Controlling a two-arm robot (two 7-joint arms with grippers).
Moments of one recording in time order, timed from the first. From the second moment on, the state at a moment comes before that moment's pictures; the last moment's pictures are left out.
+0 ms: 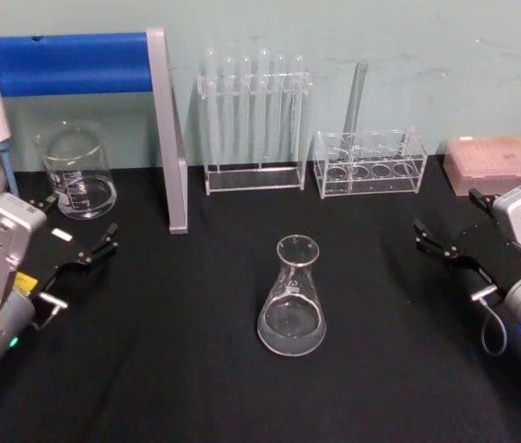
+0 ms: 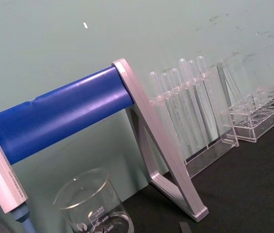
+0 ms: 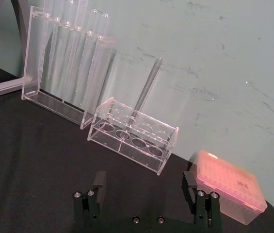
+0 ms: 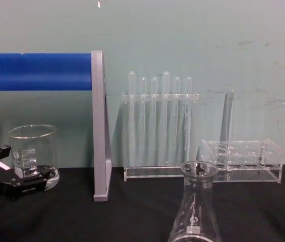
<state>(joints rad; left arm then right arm) -0.20 0.60 0.45 -1.41 -0.25 -0.12 0.03 0.20 0.60 -0.45 -1.41 0.25 -0.12 -0.03</state>
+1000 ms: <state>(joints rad) -0.20 0.60 0.45 -1.41 -0.25 -0.12 0.03 0.18 0.62 -0.43 -1.43 0.29 -0.13 0.07</state>
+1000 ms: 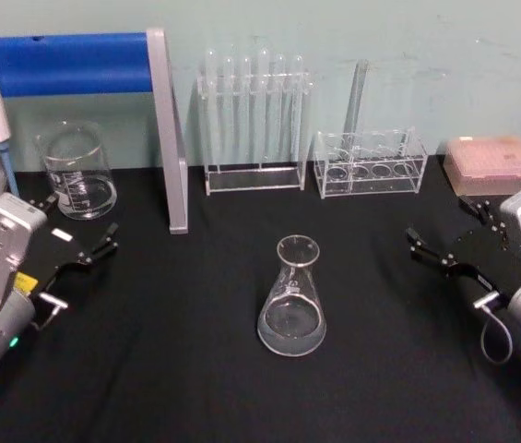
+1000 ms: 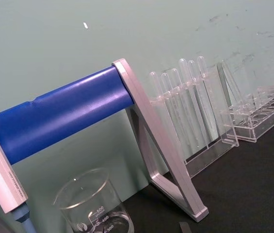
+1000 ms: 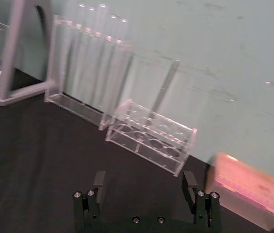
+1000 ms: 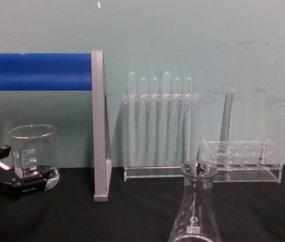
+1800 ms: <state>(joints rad) -0.20 0.60 0.45 -1.41 -0.25 -0.12 0.03 0.08 0.68 -0.39 -1.57 0.45 -0.17 0.41</state>
